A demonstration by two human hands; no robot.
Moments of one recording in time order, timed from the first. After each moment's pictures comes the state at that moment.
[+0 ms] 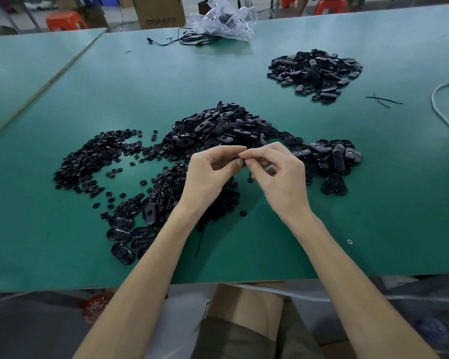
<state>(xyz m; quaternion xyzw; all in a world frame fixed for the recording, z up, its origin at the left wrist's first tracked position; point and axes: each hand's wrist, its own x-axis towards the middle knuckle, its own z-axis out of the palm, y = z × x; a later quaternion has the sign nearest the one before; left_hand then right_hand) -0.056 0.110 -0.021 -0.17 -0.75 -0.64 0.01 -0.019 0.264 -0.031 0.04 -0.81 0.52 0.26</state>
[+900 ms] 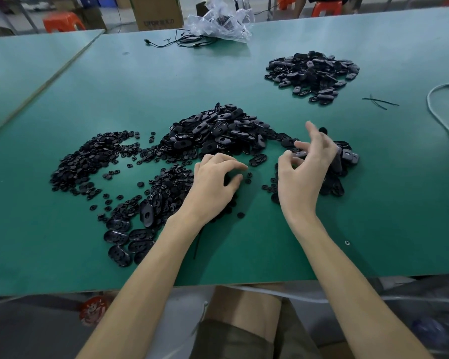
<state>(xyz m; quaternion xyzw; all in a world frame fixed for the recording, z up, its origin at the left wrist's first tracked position) -0.058 0.111 -0.033 -0.24 -0.91 -0.33 0.07 -0.024 0.273 -0.029 -0.16 -0.74 0.54 0.37</state>
